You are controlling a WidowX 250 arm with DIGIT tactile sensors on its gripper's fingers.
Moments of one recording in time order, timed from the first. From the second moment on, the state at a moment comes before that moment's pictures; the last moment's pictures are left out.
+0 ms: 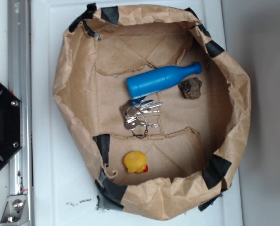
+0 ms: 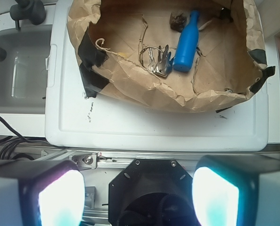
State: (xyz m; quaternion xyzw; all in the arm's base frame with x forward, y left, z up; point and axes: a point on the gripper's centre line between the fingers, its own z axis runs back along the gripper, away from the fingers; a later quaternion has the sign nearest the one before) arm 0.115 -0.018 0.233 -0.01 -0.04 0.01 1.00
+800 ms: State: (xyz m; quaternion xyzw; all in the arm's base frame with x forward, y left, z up) arm 0.185 -0.001 0.210 0.01 -0.05 -0.06 1.00
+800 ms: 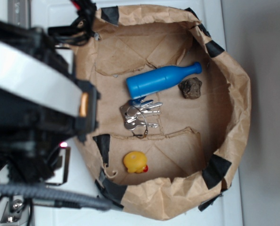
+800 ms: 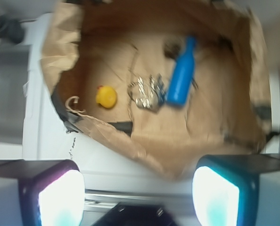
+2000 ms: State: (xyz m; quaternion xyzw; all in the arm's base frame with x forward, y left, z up) arm 0.263 0.033 0.136 0.03 -0.05 -0.48 0.88
